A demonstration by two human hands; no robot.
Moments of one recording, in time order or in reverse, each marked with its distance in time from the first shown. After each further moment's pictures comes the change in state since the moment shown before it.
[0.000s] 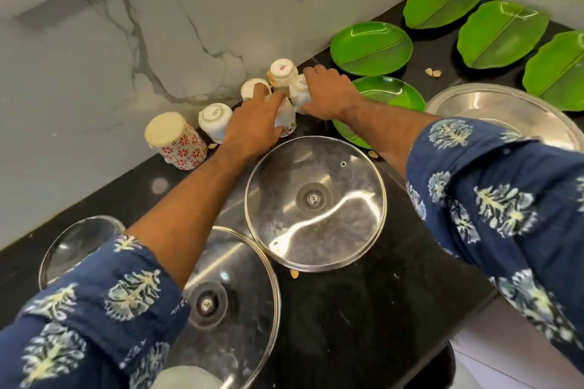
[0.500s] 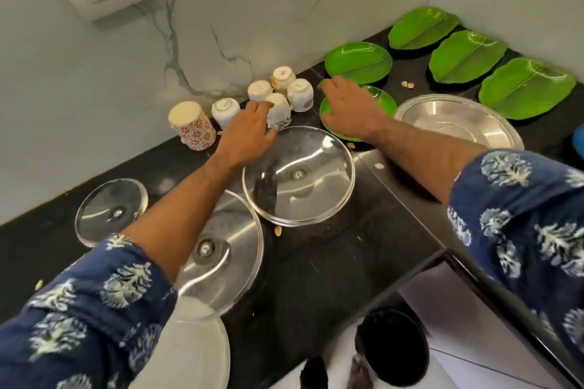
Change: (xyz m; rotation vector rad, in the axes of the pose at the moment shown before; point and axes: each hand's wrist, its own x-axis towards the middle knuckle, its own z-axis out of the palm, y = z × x) left_hand -0.086 0.039 -0.045 -0.086 -0.003 -0.078; right_hand -0.122 0.018 -0.059 0.030 0.095 -0.119
